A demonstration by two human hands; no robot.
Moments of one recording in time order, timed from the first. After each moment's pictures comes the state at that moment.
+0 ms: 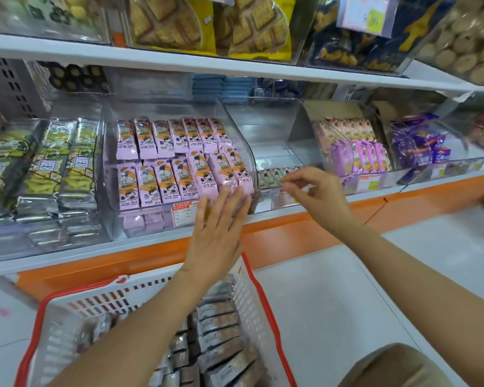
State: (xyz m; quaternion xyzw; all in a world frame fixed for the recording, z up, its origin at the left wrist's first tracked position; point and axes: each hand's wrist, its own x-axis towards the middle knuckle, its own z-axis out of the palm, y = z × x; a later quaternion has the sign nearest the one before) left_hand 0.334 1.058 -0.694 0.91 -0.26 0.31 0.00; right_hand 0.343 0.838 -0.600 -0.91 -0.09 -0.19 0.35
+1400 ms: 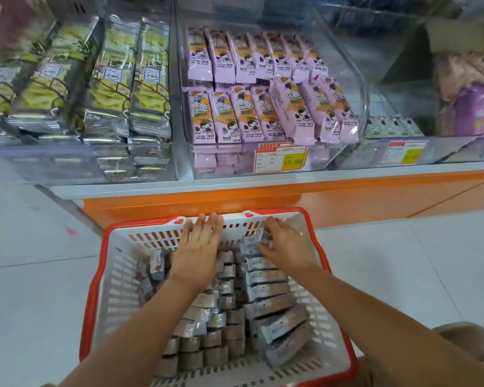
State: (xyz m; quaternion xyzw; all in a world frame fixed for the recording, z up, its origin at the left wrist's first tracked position) left_hand 0.291 1.191 -0.851 0.98 -0.17 -0.05 0.04; right_hand 0.314 0.968 -0.836 -0.97 -0.11 0.05 0.19
